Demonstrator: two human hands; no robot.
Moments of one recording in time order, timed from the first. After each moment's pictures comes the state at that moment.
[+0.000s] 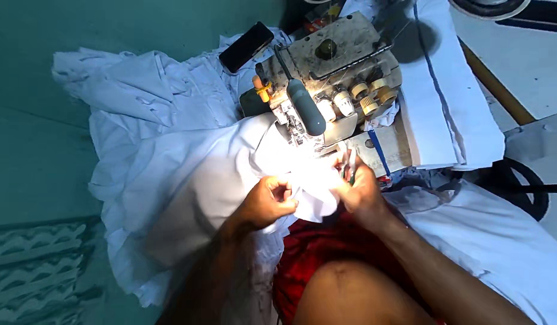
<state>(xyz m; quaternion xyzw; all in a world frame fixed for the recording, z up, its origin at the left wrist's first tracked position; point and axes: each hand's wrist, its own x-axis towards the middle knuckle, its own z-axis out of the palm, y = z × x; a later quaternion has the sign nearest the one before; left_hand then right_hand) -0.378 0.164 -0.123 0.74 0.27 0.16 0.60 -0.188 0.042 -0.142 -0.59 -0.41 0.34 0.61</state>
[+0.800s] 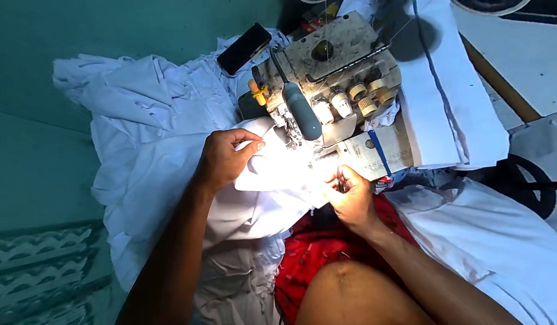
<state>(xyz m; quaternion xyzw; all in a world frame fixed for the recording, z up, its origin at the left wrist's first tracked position) -0.376 0.252 -0.081 0.85 0.39 0.18 0.32 -0.201 0.043 -0.180 -0.65 -0.36 0.26 0.62</state>
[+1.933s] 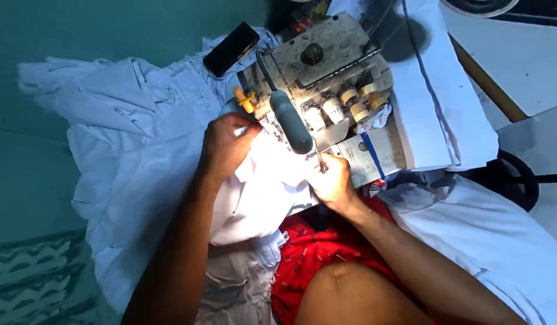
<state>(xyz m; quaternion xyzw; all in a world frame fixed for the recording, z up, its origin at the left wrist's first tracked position) -0.336 0.262 -0.085 0.82 0.45 0.19 0.30 -0.189 0.092 -0.176 -0.70 -0.38 0.22 0.56</state>
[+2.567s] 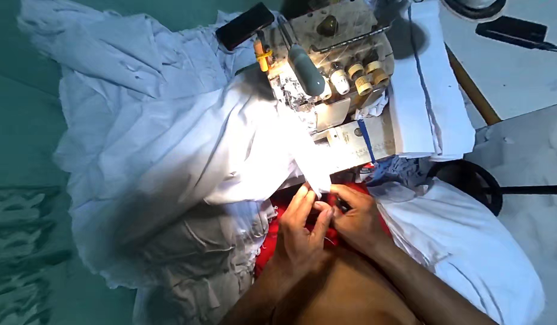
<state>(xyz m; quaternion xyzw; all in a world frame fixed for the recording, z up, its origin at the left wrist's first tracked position) -0.354 0.017 -0.166 0.76 0.34 0.35 0.44 -0.203 -0.037 -0.184 -0.67 -0.53 0.17 0.48</state>
